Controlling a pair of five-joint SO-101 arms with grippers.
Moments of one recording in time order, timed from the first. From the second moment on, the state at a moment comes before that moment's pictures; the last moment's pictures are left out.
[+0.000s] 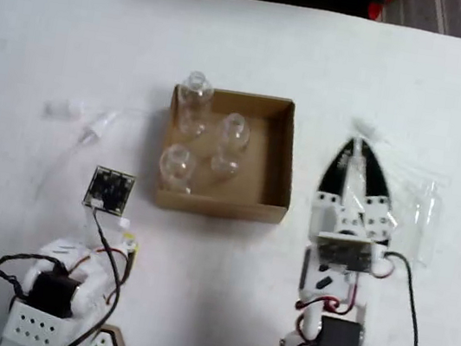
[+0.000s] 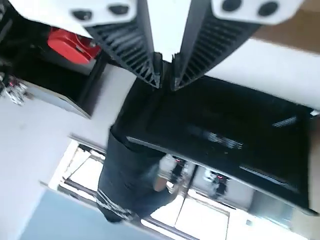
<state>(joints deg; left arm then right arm) 4.5 -103.9 97.0 73.5 6.3 1.6 -97.3 90.9 2.0 20.3</state>
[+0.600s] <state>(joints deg) 4.5 -103.9 97.0 73.5 6.3 1.3 -69.8 59.4 25.5 17.1</state>
